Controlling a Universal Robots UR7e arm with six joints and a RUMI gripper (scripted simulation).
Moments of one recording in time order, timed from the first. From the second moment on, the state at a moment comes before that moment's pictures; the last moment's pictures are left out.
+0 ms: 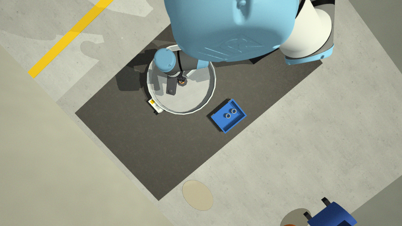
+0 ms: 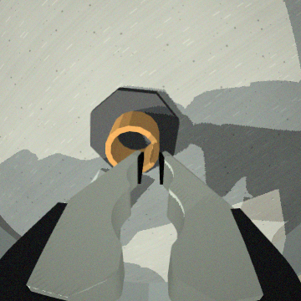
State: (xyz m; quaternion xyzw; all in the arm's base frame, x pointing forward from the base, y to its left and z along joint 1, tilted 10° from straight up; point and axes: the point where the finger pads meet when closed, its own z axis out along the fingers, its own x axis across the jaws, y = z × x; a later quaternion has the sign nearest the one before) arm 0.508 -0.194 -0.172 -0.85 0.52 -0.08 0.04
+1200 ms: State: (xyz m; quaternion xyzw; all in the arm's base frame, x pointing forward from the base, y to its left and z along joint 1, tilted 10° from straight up) arm 0.507 -0.194 -0.171 -0.85 0.52 -0.08 0.04
